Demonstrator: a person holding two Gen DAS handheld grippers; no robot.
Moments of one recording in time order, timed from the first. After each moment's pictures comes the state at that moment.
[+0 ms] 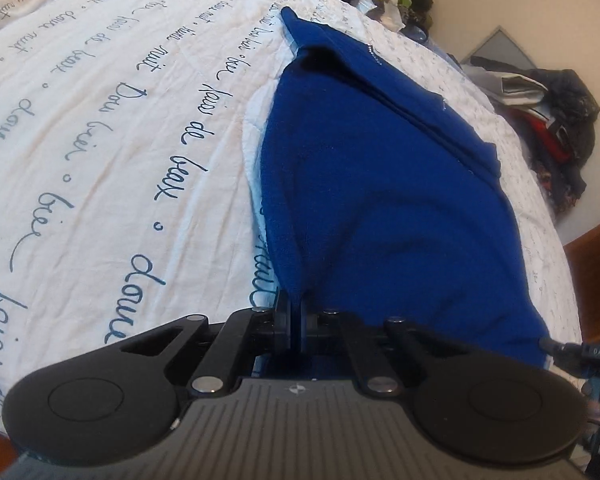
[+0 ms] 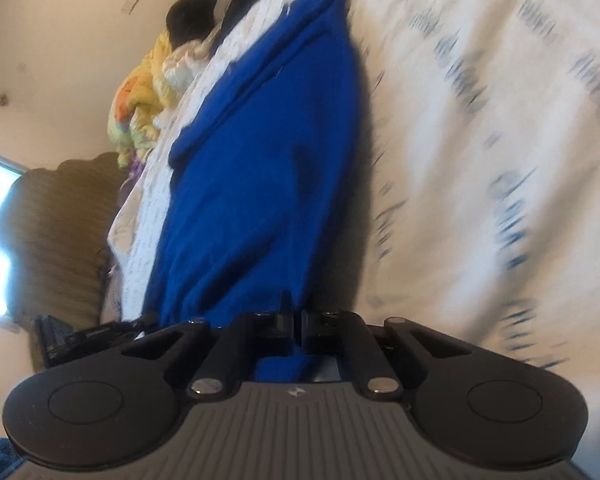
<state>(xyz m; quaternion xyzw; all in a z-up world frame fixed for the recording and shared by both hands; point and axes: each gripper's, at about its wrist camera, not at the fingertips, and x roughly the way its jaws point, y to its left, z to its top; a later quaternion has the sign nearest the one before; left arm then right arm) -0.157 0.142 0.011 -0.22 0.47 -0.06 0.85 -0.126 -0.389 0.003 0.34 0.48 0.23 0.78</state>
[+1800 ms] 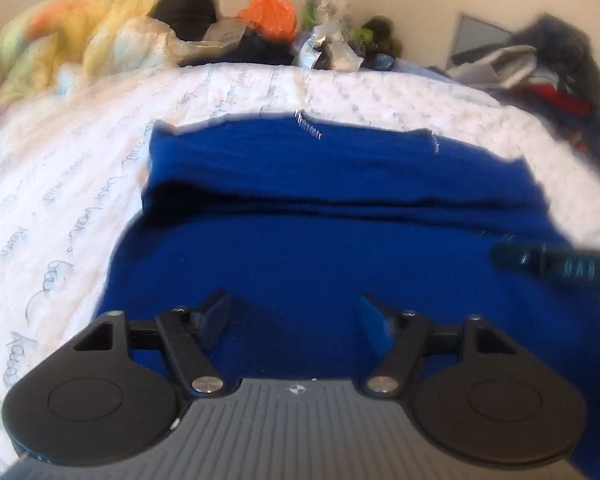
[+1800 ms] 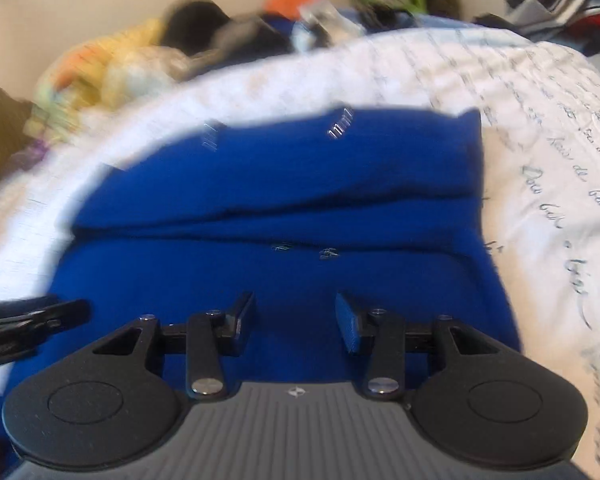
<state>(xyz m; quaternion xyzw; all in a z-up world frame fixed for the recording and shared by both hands) -0.002 -0.005 0.001 0.02 0.33 -0.02 0.94 0.065 -0.199 0.011 0.05 0.36 0.11 0.92</state>
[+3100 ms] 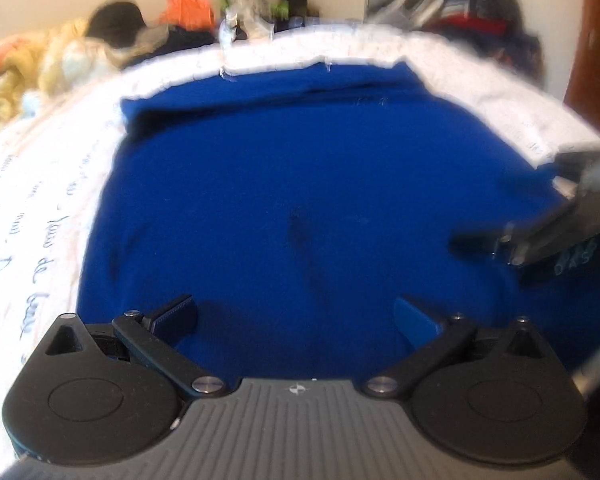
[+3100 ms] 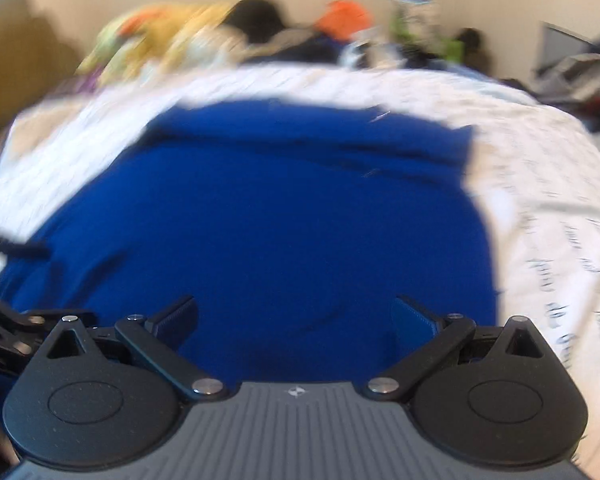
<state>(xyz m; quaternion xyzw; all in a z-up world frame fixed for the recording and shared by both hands) -0.163 -0.004 -0.003 0.07 0.37 -0.12 0.92 -0.110 -0.184 -0.006 -0.07 0.38 0.18 0.90</state>
